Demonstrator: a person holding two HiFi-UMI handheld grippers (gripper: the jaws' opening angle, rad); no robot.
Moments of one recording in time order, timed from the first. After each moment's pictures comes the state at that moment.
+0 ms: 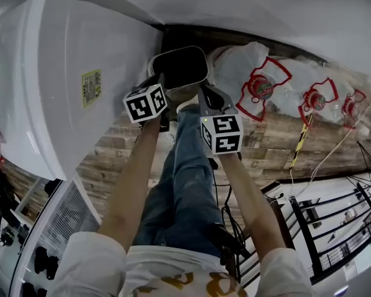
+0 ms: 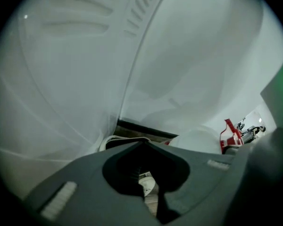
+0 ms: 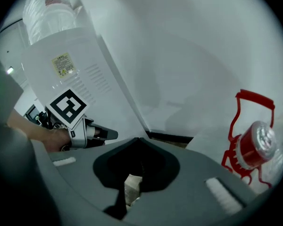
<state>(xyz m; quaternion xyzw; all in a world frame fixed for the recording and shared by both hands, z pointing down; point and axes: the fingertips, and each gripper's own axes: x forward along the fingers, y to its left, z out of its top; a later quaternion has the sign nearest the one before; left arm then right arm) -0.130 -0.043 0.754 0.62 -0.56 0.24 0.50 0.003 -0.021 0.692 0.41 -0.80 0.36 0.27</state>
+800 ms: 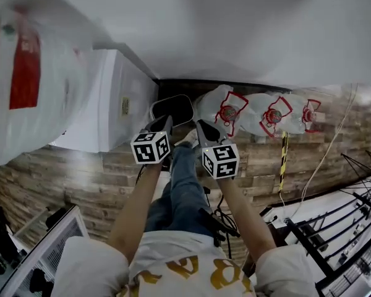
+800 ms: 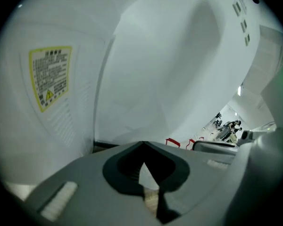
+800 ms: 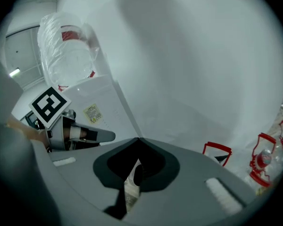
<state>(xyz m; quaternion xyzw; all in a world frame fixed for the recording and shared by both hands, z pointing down) -0.066 -0.036 0.543 0.72 -0.50 0.18 0.43 0.039 -0.018 0.519 0.44 -0.82 0.31 0.21</state>
